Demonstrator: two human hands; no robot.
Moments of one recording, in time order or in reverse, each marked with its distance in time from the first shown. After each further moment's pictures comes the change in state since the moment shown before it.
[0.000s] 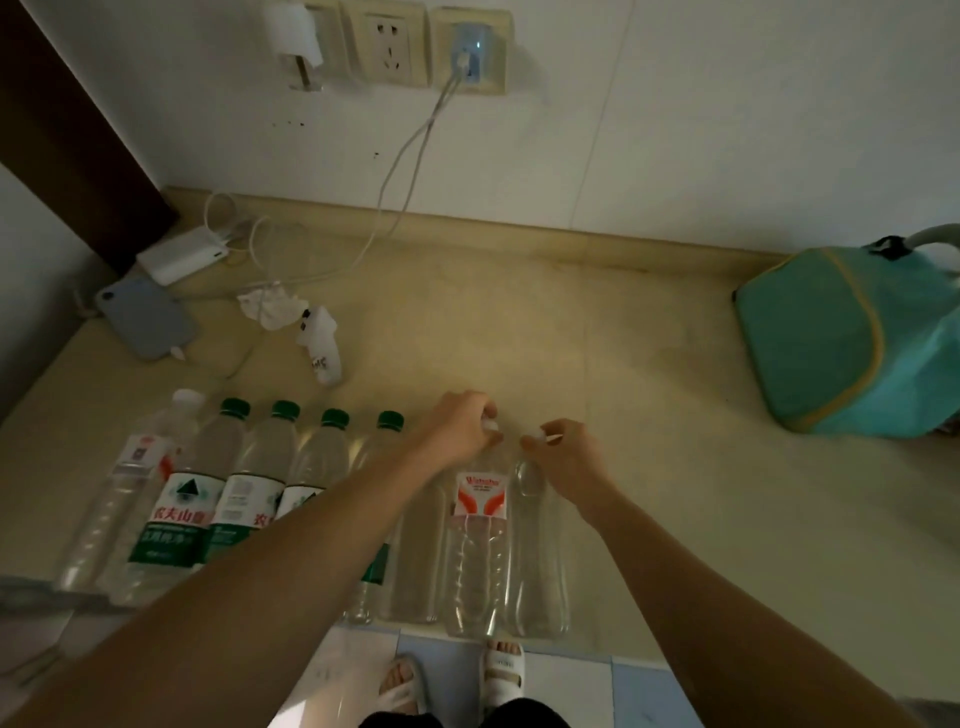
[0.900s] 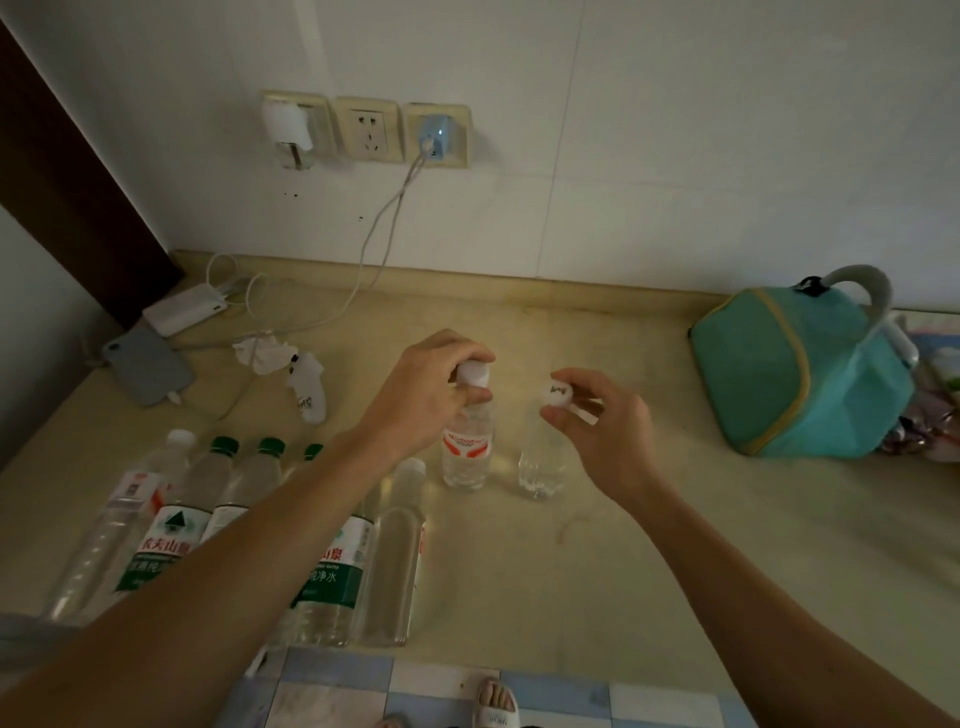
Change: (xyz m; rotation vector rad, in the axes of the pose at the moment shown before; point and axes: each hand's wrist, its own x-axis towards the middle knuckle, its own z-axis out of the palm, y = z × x) left_hand -0.037 0.054 -0.066 -0.188 0.406 0.490; right_hand -0.034 -0.027 -0.104 0.138 0.195 -0.678
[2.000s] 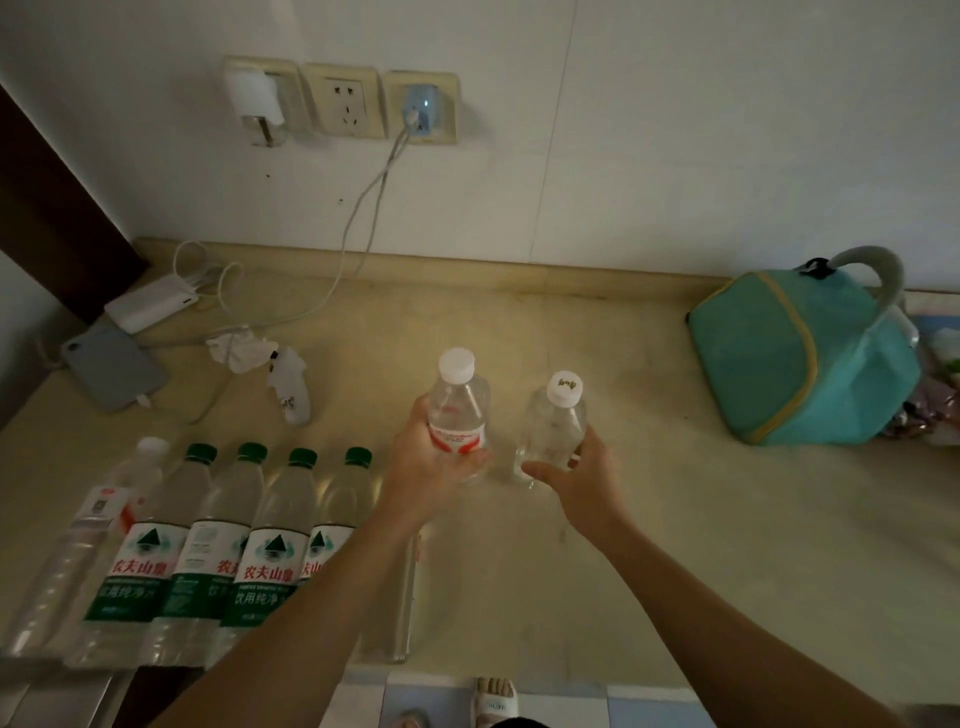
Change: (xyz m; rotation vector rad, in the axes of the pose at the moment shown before) left_hand -0.046 -0.063 0.073 -0.362 0.154 -0.473; right_hand -0.025 0.063 0.045 0.033 -0.054 0.400
